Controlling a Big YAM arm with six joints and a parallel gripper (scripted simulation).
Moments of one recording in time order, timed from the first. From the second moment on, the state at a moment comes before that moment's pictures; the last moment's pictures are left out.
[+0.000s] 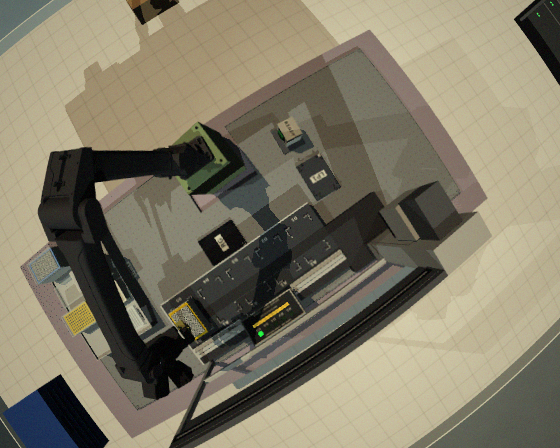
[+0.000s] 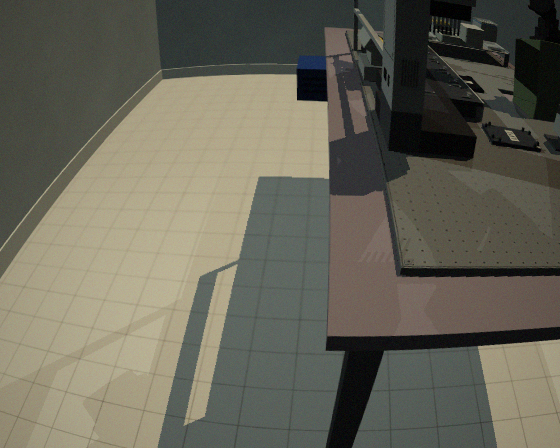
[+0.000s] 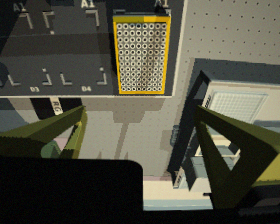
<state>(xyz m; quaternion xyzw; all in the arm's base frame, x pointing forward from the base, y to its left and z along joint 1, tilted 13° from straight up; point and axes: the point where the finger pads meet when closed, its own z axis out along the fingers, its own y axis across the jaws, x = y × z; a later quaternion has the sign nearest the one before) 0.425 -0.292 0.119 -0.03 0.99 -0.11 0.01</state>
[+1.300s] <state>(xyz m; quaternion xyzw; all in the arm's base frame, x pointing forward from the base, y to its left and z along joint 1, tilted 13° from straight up) 0.424 -0.281 0.177 -0.03 0.99 -0.11 0.01</state>
